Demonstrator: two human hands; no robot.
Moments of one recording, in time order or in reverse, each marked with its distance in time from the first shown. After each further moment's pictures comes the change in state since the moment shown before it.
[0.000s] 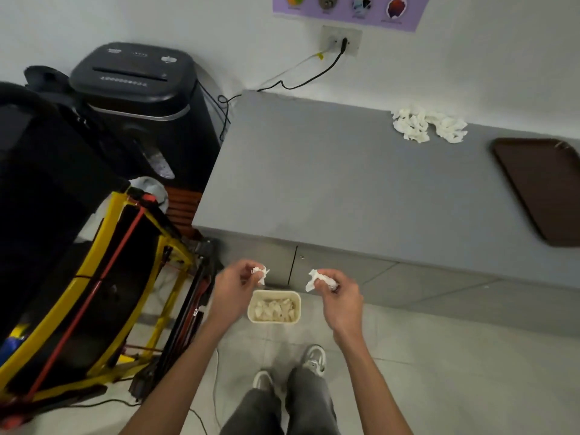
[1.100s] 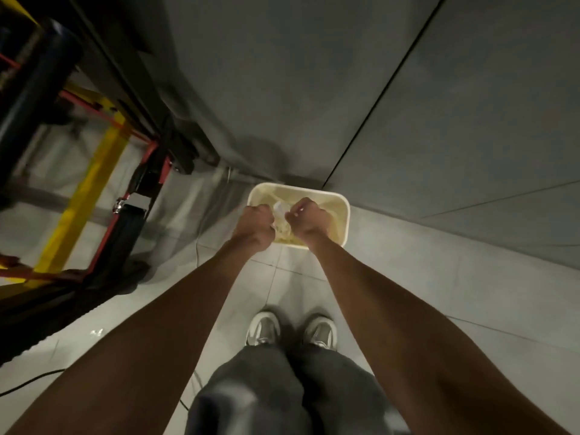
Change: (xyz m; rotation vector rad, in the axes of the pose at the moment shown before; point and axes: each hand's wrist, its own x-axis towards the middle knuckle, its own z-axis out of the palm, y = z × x) left_hand 0.130 -0.514 0.316 0.528 -0.345 -0.381; right_hand 0.219 0.491 0.355 -0.580 -0.435 0.183
